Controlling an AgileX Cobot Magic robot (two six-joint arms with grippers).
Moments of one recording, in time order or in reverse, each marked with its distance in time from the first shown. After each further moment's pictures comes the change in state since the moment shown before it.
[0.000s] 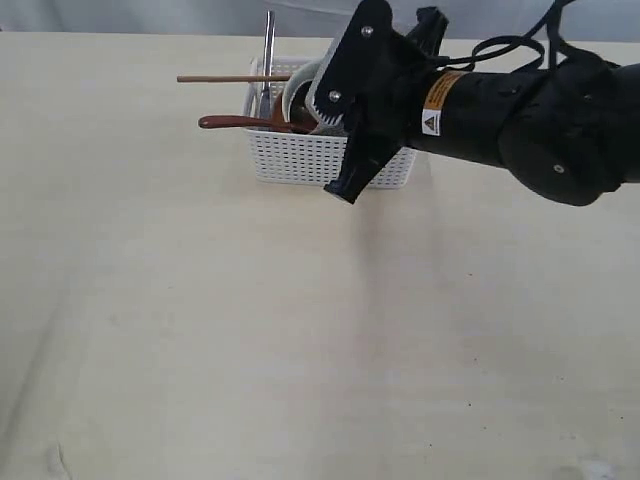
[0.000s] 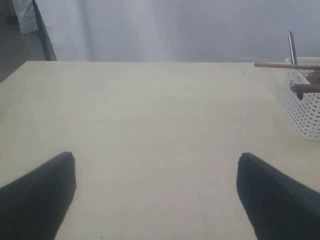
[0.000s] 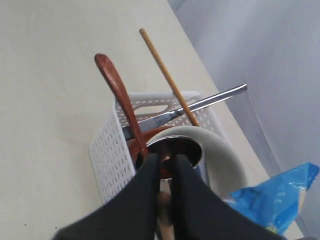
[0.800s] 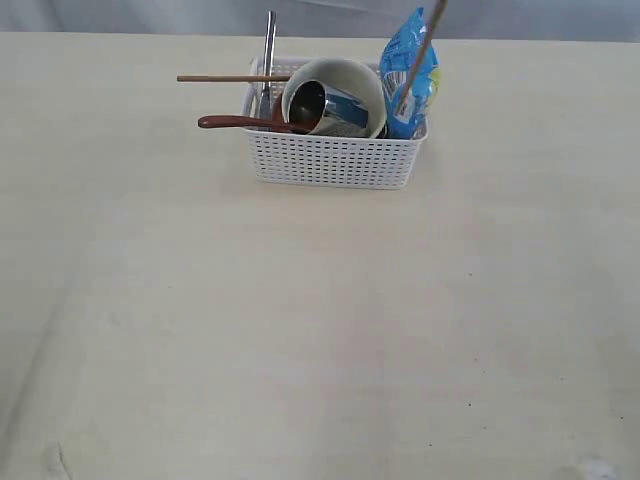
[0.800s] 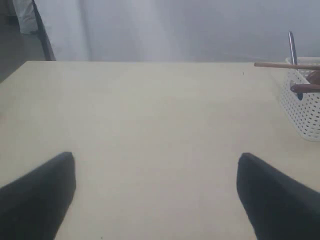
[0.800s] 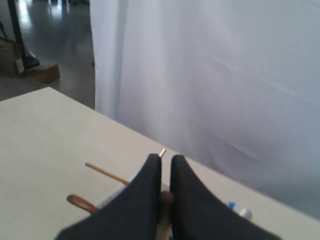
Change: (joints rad) left arm 0.000 0.000 0.000 0.000 0.000 0.000; right arm -0.086 -0.527 -0.099 0.522 0.362 0.058
